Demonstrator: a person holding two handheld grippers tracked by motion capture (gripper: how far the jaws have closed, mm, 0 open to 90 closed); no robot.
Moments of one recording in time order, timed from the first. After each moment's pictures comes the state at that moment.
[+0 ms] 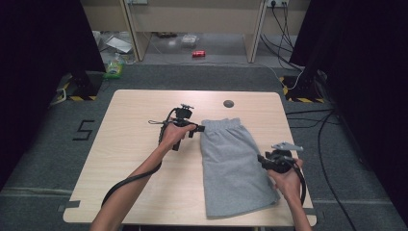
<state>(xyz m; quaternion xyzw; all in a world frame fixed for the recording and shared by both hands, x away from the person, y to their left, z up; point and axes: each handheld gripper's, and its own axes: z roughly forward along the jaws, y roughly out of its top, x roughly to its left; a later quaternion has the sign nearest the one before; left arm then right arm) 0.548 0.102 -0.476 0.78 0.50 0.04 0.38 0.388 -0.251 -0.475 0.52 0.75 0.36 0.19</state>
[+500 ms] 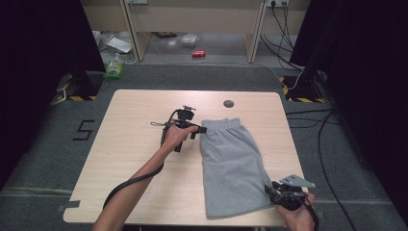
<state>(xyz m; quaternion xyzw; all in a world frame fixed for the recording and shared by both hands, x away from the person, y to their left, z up) 0.545 0.094 -0.478 0.78 0.50 0.04 0.38 0.293 -0.266 -0.494 0.51 0.77 0.34 0.19</state>
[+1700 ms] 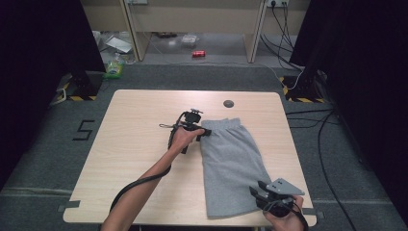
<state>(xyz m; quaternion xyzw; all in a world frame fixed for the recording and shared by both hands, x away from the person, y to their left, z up) 0.547 0.068 -0.494 0.79 0.49 0.07 0.36 0.273 -0.219 -0.472 0.43 0.78 0.39 0.21</state>
